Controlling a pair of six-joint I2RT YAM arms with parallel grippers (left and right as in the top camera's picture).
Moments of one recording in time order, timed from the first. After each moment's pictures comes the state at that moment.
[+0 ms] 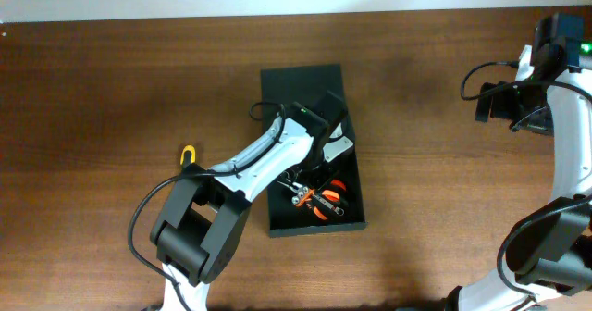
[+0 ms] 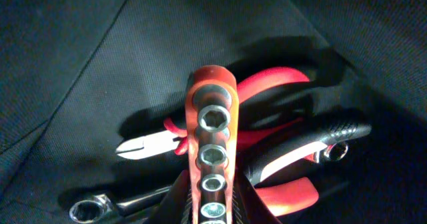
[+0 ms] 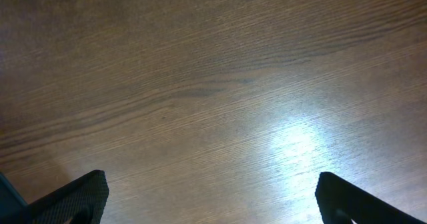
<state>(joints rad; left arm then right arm) -0.66 2.05 1.52 -0.99 0.16 0.16 -0.28 1.82 1.75 -1.33 0.09 0.03</state>
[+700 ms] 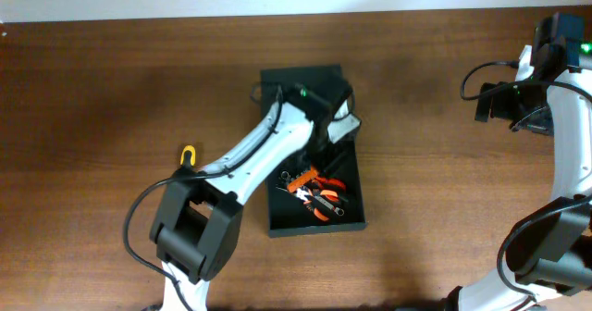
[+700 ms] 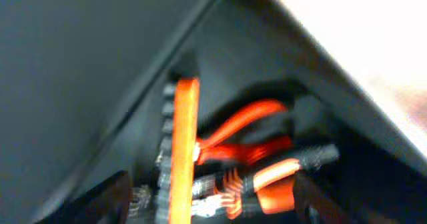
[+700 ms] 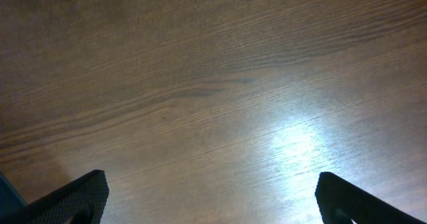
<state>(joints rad) -0.64 2.05 1.74 -1.11 0.15 0.17 -0.28 1.82 1.75 -1.33 0.09 0.03</state>
